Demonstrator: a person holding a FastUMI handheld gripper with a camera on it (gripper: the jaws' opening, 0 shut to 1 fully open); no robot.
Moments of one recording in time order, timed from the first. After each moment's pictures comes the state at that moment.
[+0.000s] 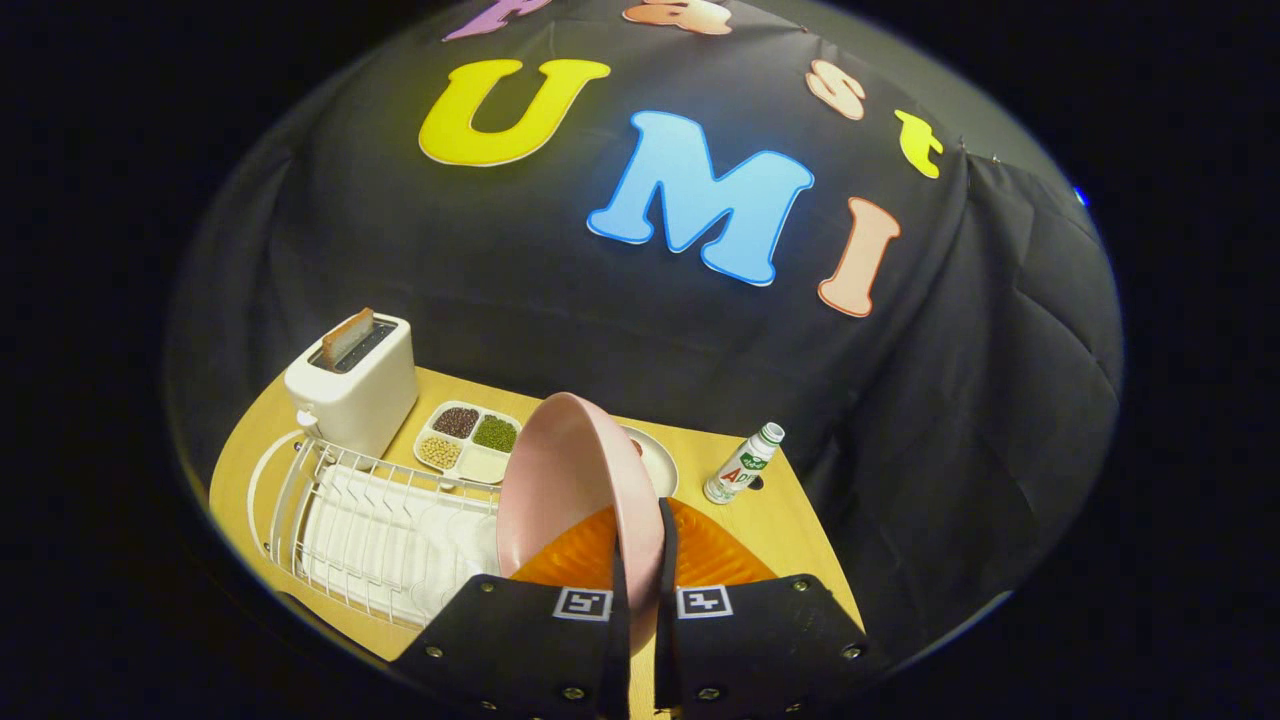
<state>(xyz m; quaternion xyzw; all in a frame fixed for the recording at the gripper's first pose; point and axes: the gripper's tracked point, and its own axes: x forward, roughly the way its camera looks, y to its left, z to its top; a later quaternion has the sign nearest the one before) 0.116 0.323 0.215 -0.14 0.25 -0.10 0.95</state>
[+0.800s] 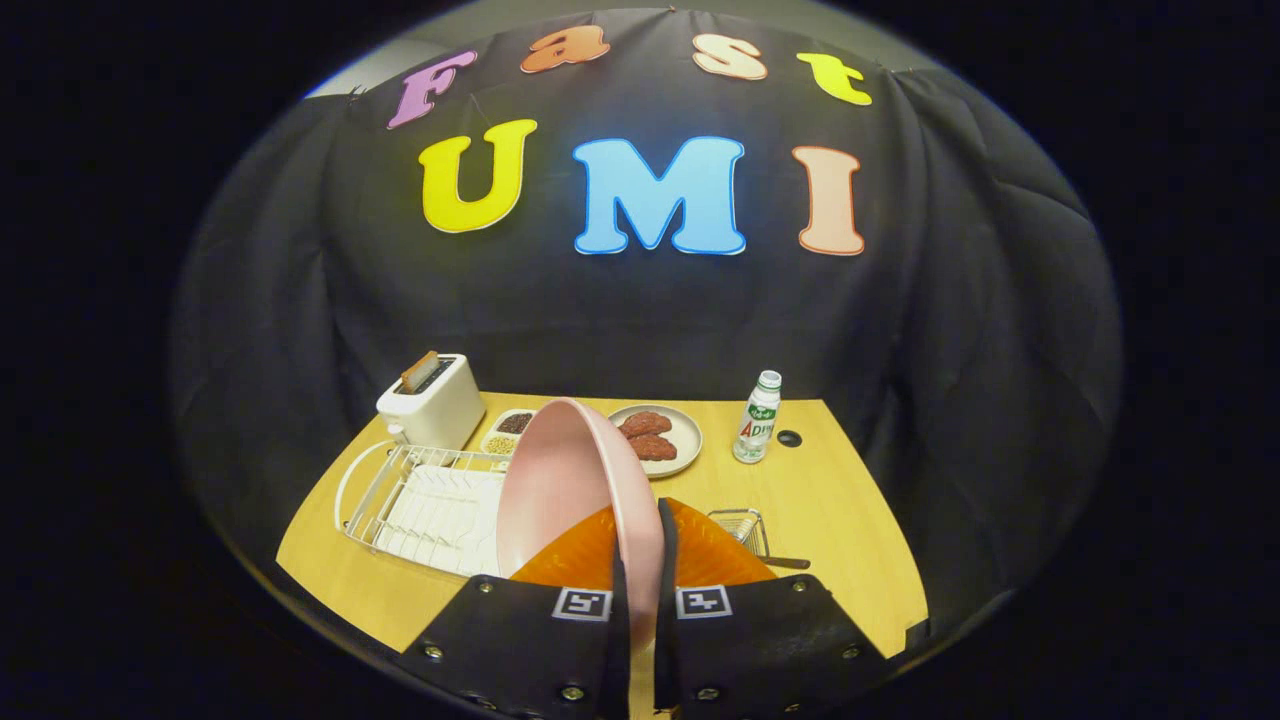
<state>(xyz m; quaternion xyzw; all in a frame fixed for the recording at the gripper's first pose) 0.005 0.239 0.201 0.00 0.24 0.02 0.97</state>
